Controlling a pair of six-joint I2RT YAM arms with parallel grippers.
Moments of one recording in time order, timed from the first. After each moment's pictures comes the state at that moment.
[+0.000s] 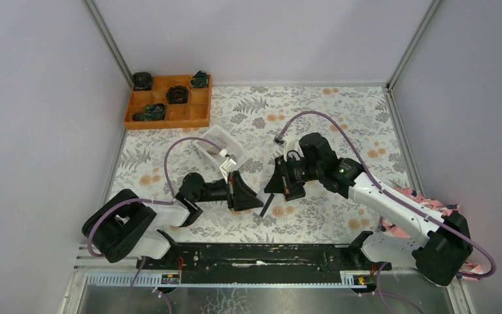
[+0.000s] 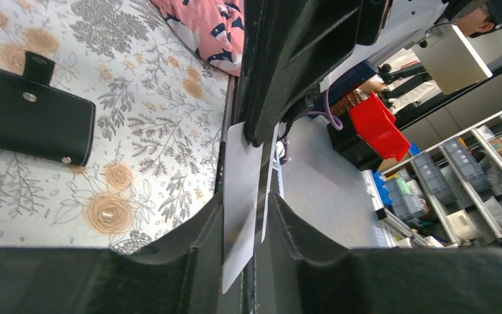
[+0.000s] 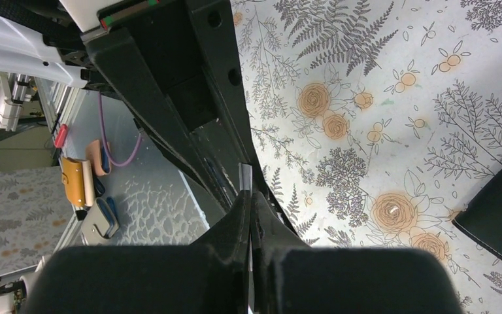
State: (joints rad) left arm -0.66 1.37 0.24 1.26 0.85 -0.83; right arm 0.74 1.17 0.91 -0.39 -0.55 0.42
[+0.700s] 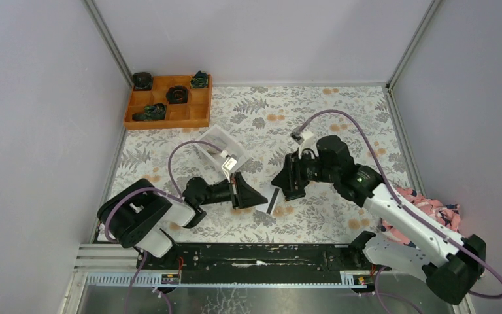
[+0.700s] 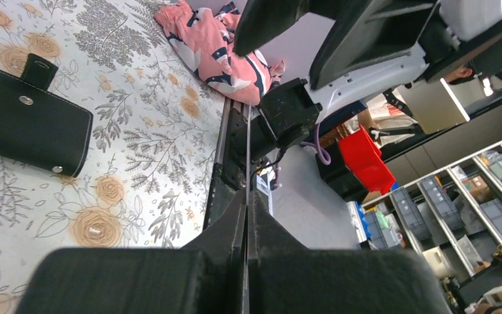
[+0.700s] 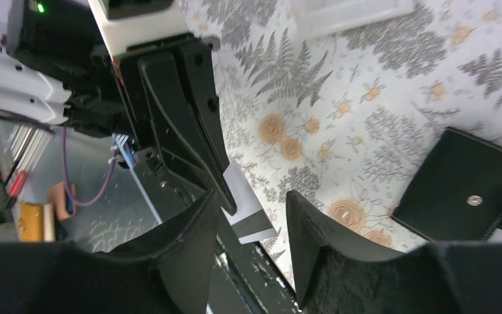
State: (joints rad) left arm -0.68 1.52 0.22 1.48 0.75 -0.95; right arm 0.70 1.05 0.89 -0.40 -0.44 0.39
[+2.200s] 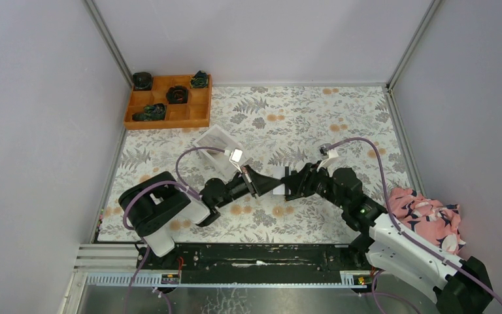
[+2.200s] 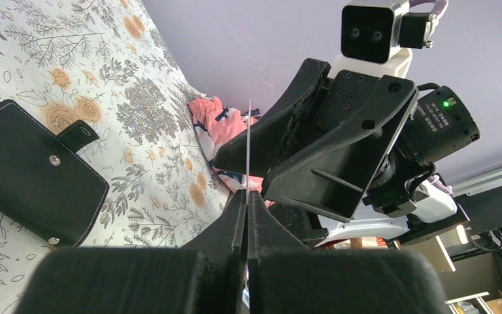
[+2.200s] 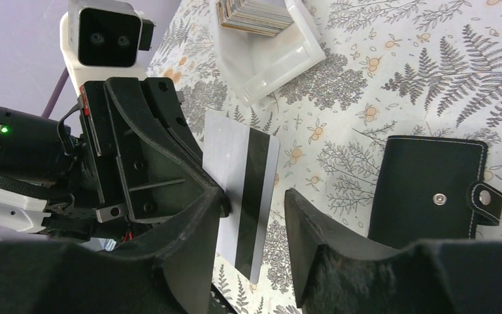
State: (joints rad) left arm -0.86 1.69 0.35 1.52 0.21 -1.15; right arm 0.68 0.74 0.39 0.11 -0.13 0.64
